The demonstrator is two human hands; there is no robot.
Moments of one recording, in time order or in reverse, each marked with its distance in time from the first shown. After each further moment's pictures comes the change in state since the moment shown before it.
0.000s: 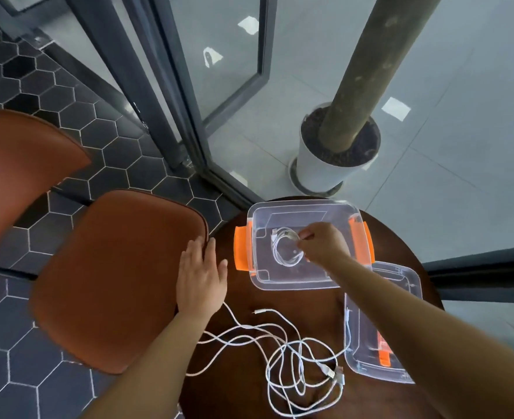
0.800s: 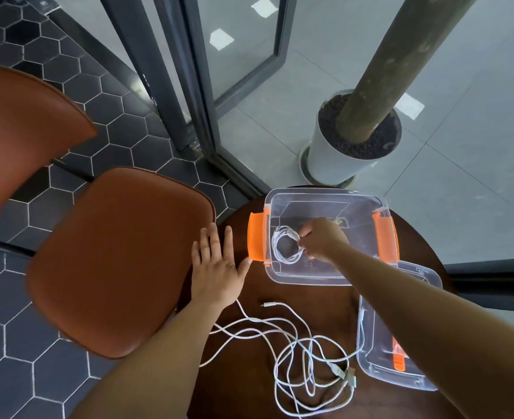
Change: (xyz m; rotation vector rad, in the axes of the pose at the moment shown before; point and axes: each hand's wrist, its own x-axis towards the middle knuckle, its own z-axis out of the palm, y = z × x) left_hand 0.002 -0.007 0.047 0.122 -0.179 -0.010; right_hand 0.039 0.006 0.043 -0.232 -0.168 0.002
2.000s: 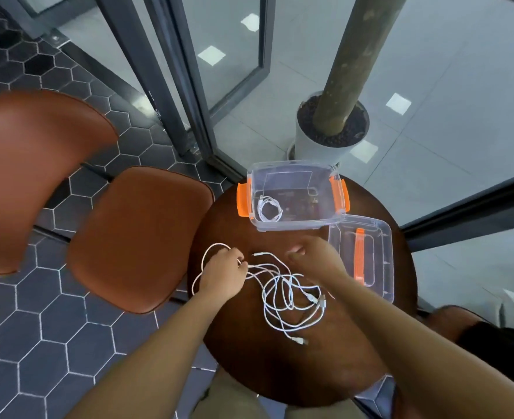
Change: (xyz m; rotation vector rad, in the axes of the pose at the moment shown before) left_hand -0.131 0.040 -0.090 -0.352 -0.217 -0.063; right_hand -0.203 0.031 0.005 0.158 0.092 -0.097
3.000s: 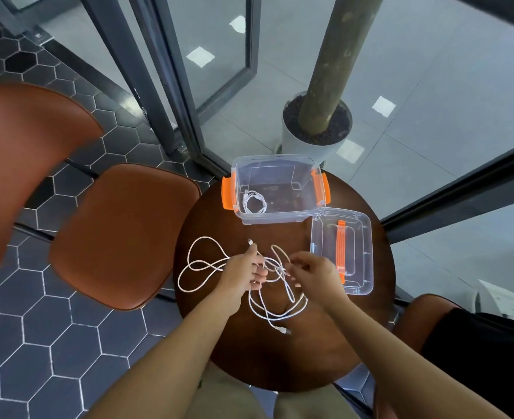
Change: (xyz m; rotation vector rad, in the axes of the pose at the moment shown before) left_hand -0.043 0.067 0.005 -1.047 -0.332 -0.434; right_hand -0.061 0.037 0.002 0.264 0.089 -0.015
